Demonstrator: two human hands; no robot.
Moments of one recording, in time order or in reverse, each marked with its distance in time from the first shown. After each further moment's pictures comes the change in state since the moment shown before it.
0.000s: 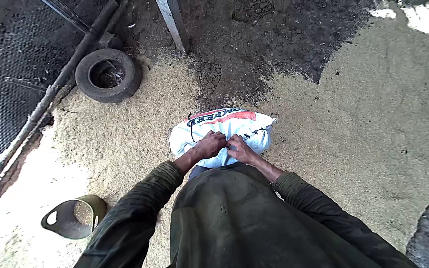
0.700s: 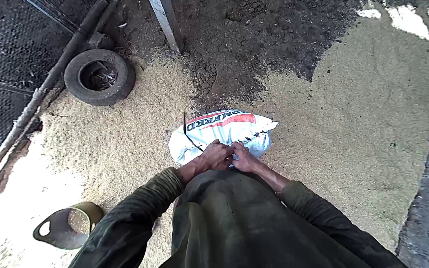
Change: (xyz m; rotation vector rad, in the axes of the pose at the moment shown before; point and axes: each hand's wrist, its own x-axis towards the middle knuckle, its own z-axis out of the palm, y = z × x) left_hand -0.012 0.040 -0.004 -0.003 -0.123 -0.034; right_hand -0.031 -0.009 0.011 -0.100 -0.026 -0.001
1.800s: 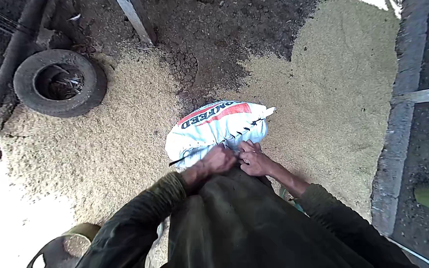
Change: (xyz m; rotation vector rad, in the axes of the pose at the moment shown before) left_hand -0.038 -0.008 0.023 -0.154 0.201 0.303; right_hand -0.052 -0.053 0.009 -0.149 0.019 0.039
